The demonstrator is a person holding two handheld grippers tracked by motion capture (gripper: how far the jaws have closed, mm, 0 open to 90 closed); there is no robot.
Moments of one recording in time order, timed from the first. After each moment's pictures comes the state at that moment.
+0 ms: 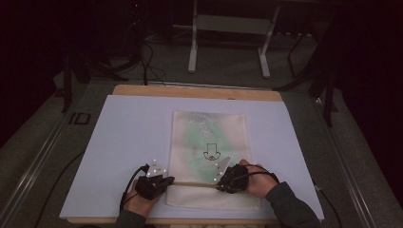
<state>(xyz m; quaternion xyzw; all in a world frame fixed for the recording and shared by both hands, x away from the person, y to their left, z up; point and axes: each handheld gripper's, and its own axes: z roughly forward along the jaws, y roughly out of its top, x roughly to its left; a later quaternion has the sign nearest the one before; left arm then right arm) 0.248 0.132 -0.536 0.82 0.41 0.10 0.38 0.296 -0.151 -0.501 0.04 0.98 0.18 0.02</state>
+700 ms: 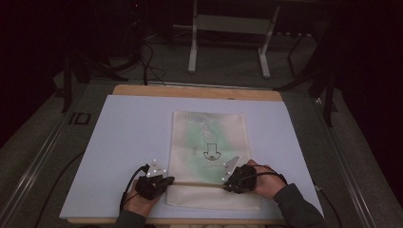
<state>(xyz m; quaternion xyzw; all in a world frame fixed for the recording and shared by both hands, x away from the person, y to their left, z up) 0.248 0.132 -0.536 0.83 0.41 0.10 0.38 0.296 -0.173 -0.499 0.05 0.98 0.18 0.02</state>
